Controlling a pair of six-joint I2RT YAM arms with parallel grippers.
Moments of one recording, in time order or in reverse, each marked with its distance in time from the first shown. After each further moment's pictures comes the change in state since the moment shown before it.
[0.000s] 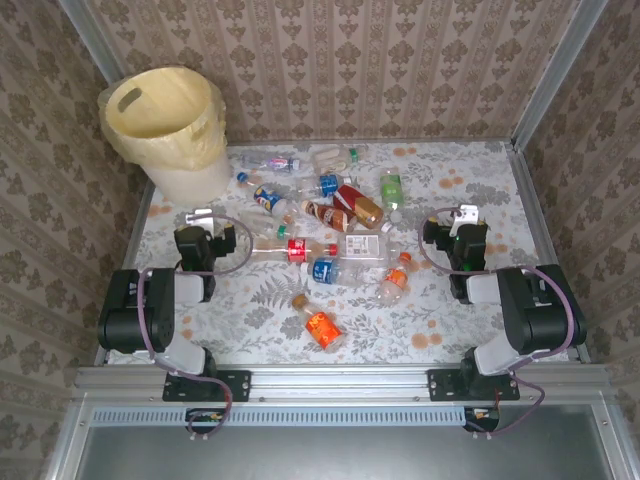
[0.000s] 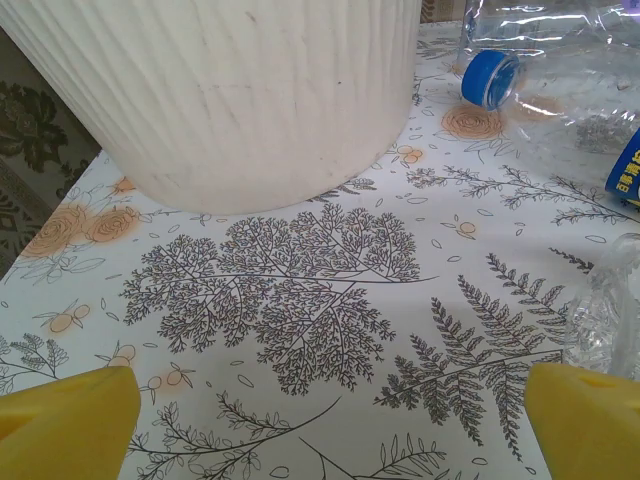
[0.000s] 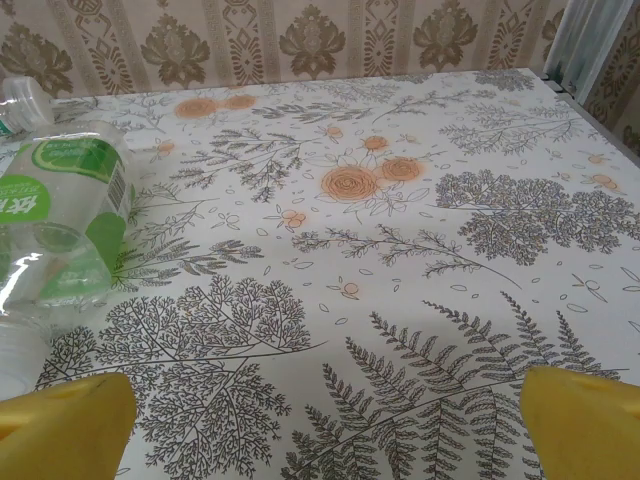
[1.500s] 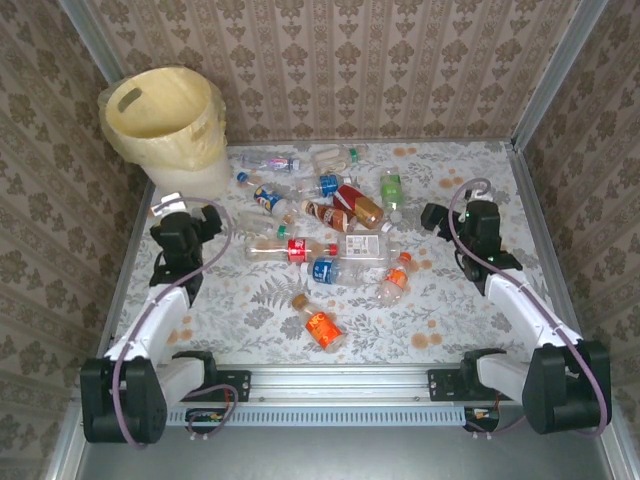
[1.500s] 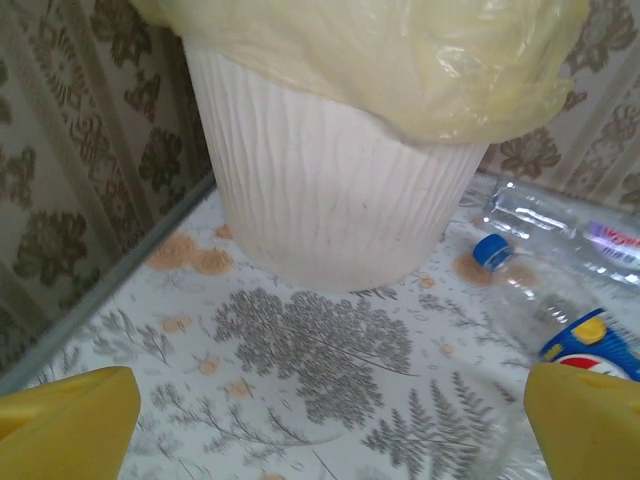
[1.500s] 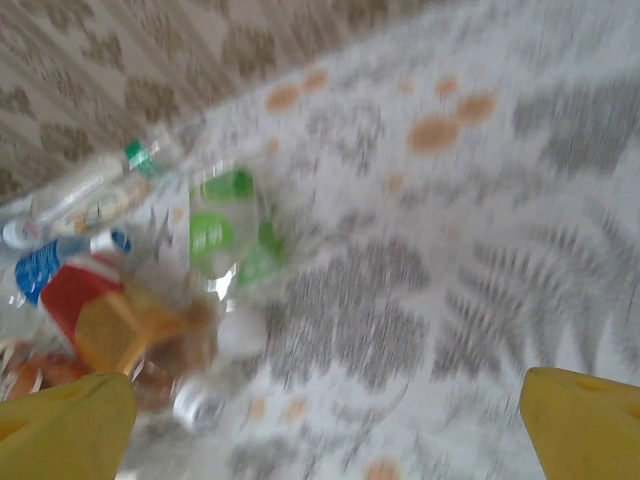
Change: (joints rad) left arm -0.040 -0.510 0.169 -0.647 -0.166 -0.344; right arm 0.042 -0.422 0.268 -0.914 -0.156 0.414
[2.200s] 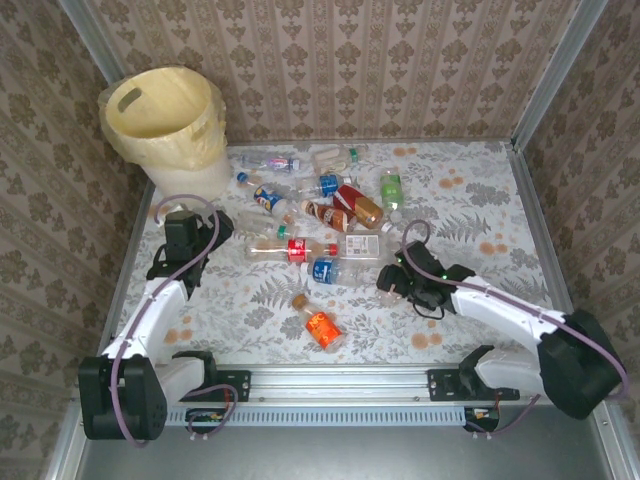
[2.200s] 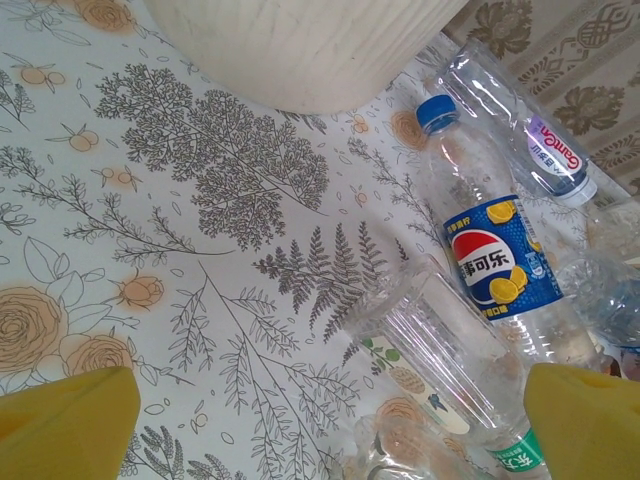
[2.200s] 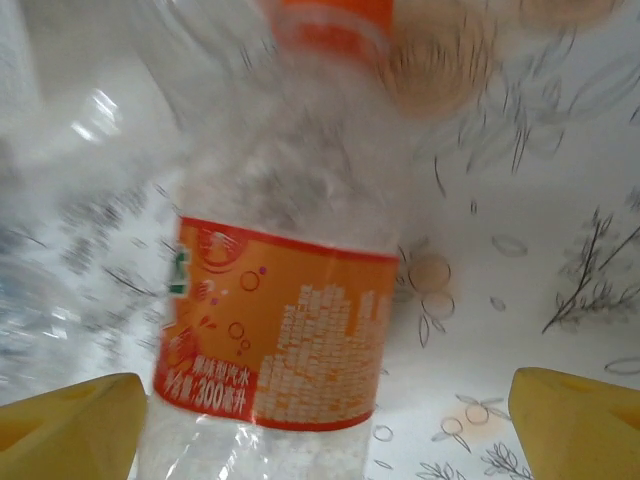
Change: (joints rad) left arm 0.000 0.034 0.066 -0.297 0.240 -0.372; right arm 0.513 0.106 -0.045 -0.417 0.072 0.452
